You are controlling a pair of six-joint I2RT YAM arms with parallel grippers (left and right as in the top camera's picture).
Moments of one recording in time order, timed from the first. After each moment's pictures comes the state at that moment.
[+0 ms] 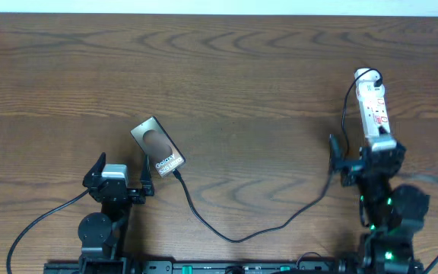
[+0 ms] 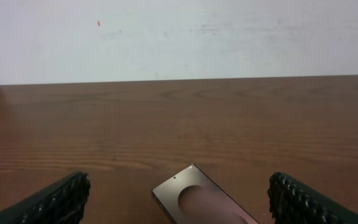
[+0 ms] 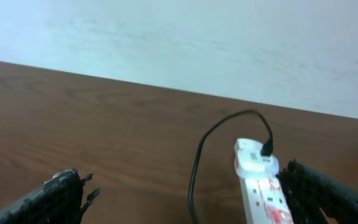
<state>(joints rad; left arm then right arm) -0.02 0.01 0.02 -0.11 0.04 0.02 -0.11 0.43 0.26 0.05 -0.24 -0.14</state>
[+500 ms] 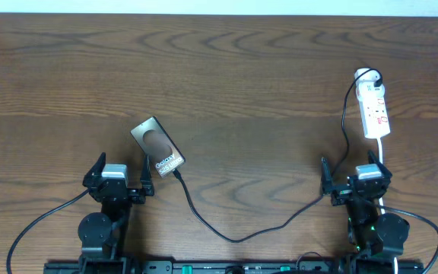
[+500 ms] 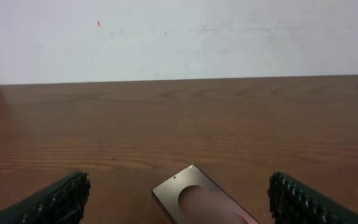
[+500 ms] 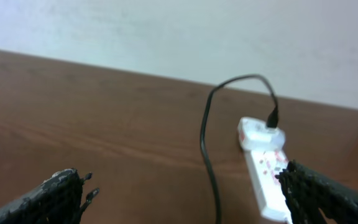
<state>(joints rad) -0.02 0.01 0.02 -0.11 0.04 0.02 -0.11 0.05 0.01 -0.05 -0.24 -0.14</state>
